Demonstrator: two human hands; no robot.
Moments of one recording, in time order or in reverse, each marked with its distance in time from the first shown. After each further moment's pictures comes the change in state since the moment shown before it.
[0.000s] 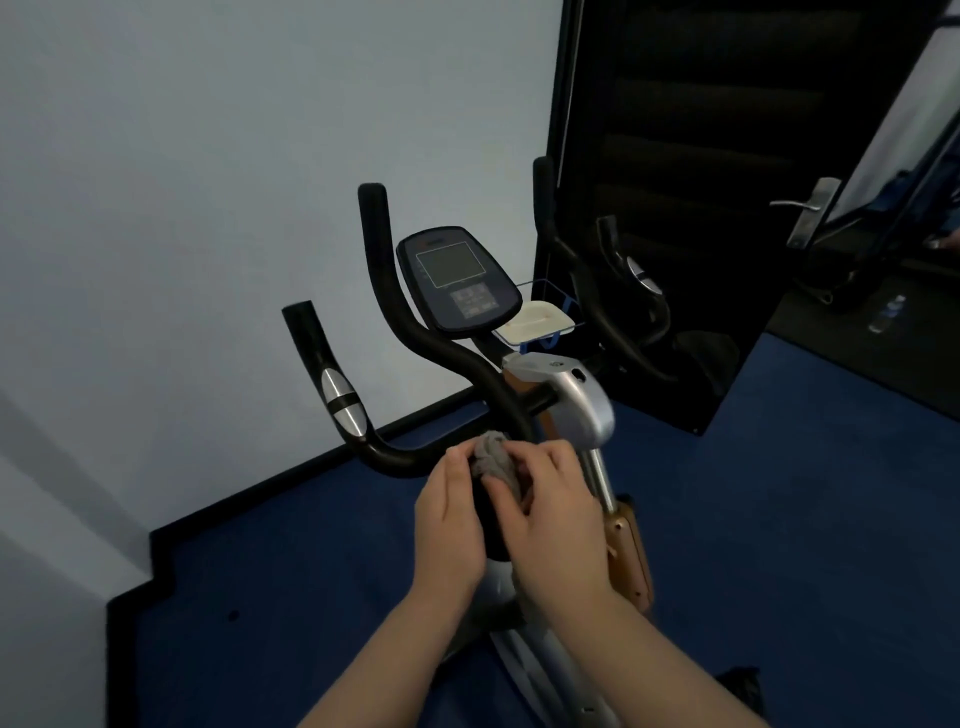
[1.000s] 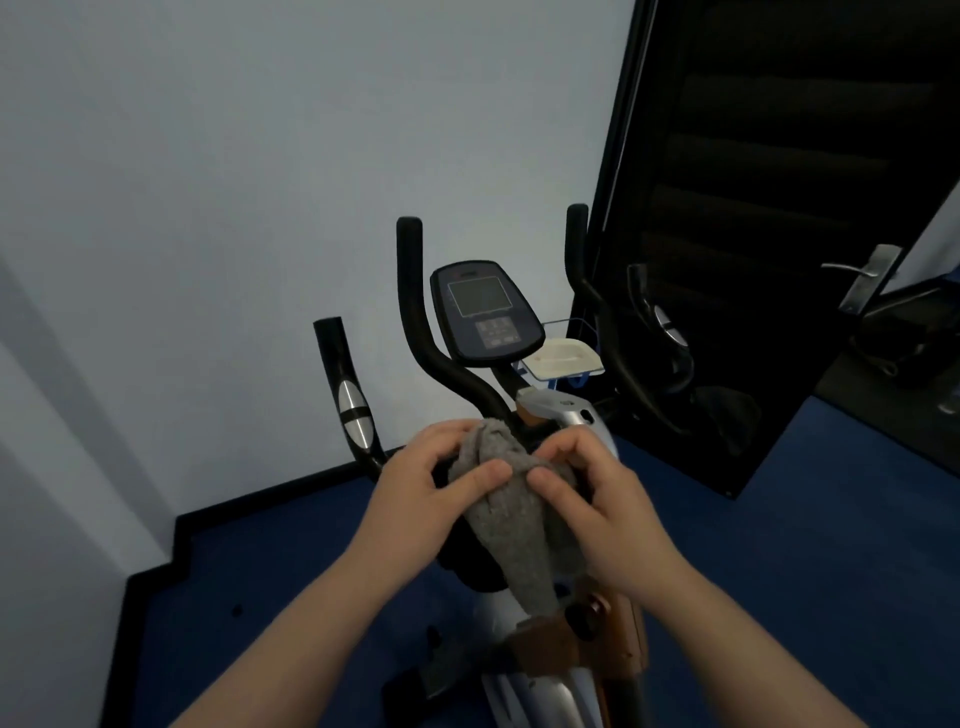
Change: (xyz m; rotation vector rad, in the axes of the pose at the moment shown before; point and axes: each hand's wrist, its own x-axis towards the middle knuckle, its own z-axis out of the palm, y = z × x) left_hand 0.008 0.075 -0.017 0.337 -0.203 0.203; right_hand 0.048 0.015 -0.076 0.438 -0.373 -0.237
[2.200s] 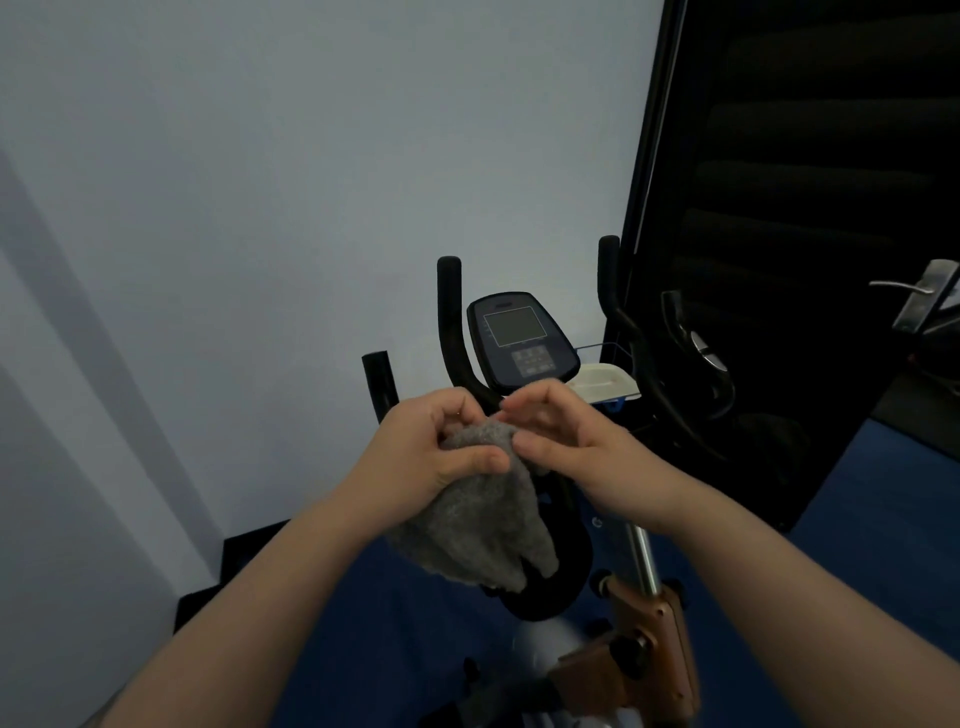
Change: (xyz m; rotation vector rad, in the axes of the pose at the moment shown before) left_hand 0.033 0.035 -0.058 0.136 -0.072 0.097; right_hand 0.072 -0.028 0.003 0.357 -0.368 0.046
